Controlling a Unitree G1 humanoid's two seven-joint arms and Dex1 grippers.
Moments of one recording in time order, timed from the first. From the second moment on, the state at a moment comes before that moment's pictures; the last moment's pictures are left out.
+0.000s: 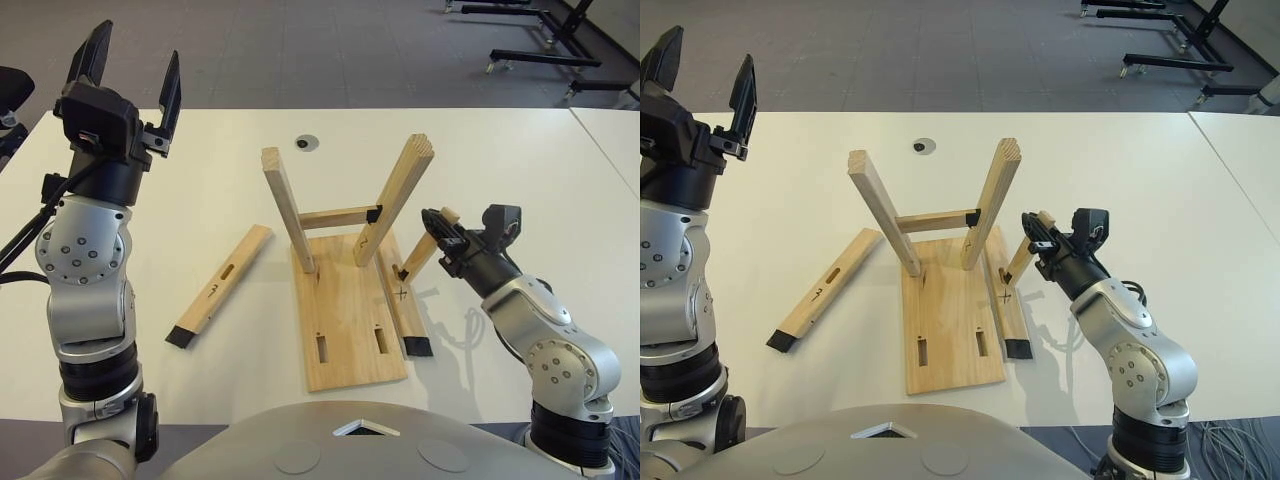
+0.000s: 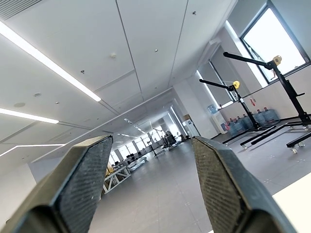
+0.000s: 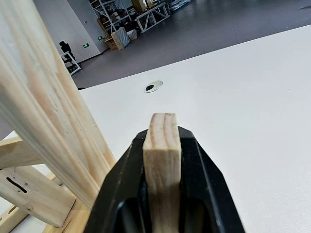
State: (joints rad) left arm -0.17 0.40 0.19 -0.62 0.04 0.19 -0.23; right arm 0.16 -0.32 -0.25 -0.60 0.83 0.77 0.09
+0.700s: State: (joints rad) left arm -0.21 0.42 0.17 -0.59 0.04 0.19 -0.26; right arm 0.15 -0.22 -0.24 -0.63 0.90 0.78 -0.07
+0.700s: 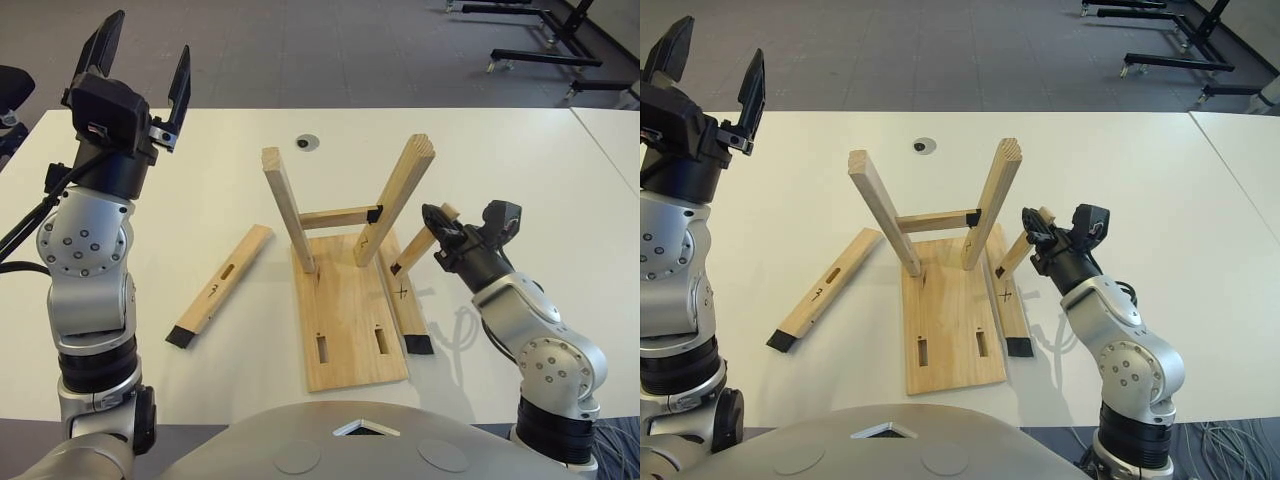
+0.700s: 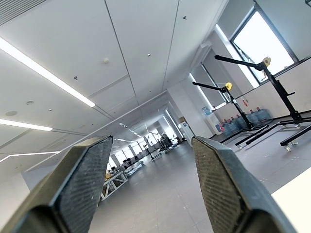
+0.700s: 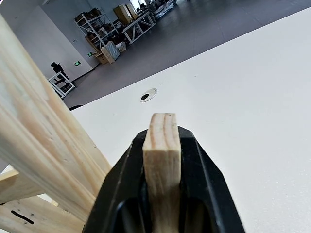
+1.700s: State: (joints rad) left arm -0.25 0.42 0.15 -0.52 0.04 0.13 -0.29; right arm 0.22 -0.28 -0.08 -0.47 0.45 0.34 0.21
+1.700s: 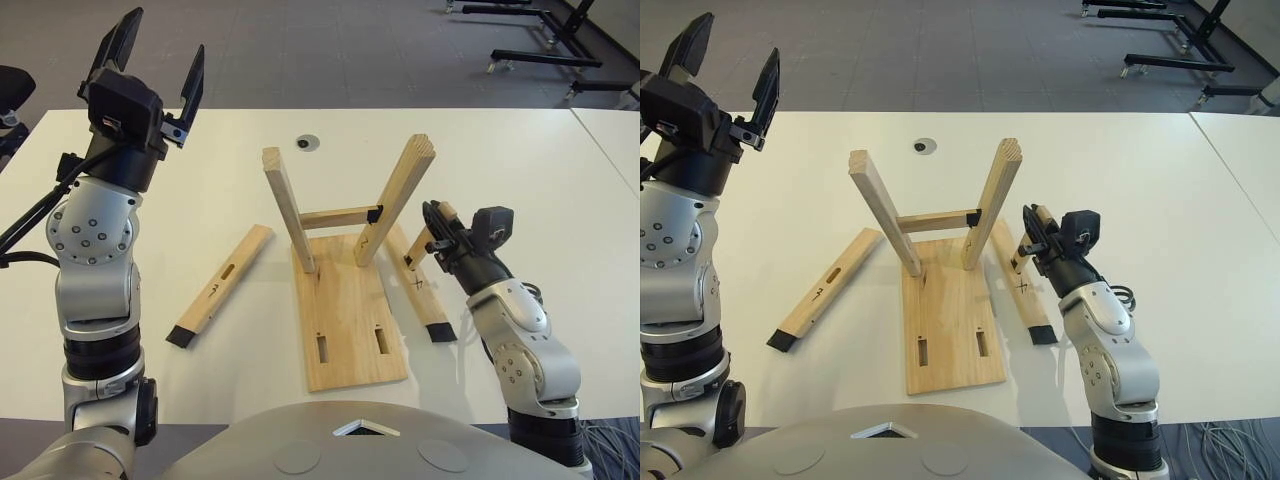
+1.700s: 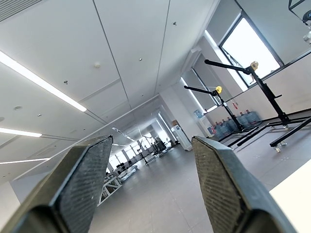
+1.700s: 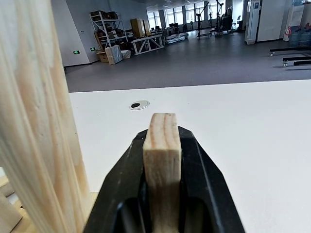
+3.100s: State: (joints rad) left arm -0.23 0.41 0.18 -0.51 0.04 0.06 -0.25; right arm -0.07 -0.46 -0.20 -0.33 0.49 0.35 0.48
